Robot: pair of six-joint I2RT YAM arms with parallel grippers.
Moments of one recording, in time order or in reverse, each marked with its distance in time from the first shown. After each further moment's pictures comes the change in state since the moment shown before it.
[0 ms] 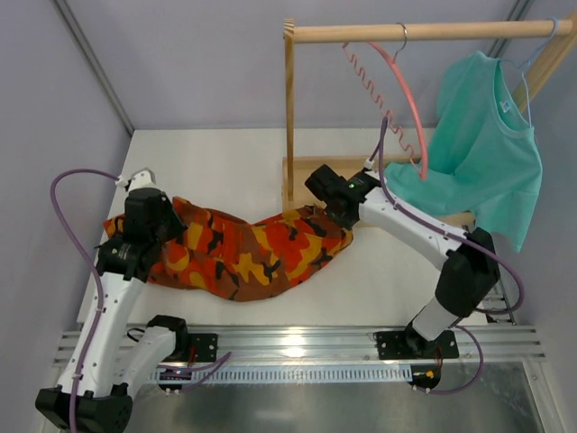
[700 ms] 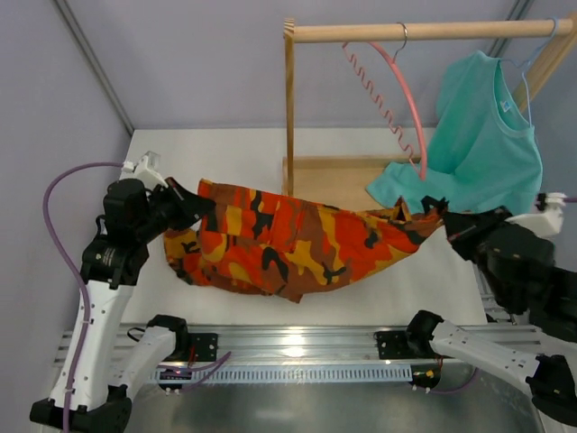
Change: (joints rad) left arm -0.003 -0.031 0.182 0.025 0.471 -0.168; right arm 0.144 -0.967 -0.019 -0.187 0.208 -0.303
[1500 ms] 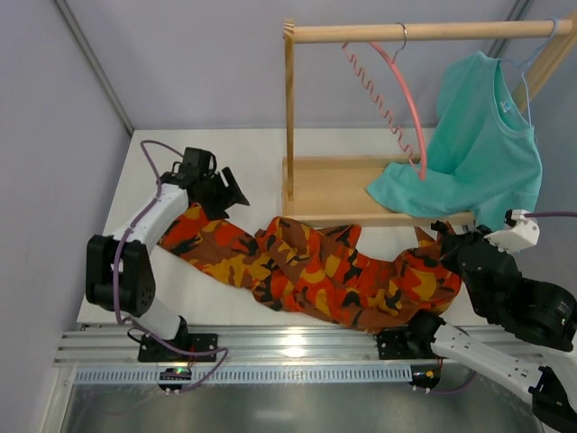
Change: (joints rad) left arm -0.046 0.723 0.055 0.122 -0.005 -0.010; right arm -0.003 -0.151 -0.189 -0.048 0.117 -0.164
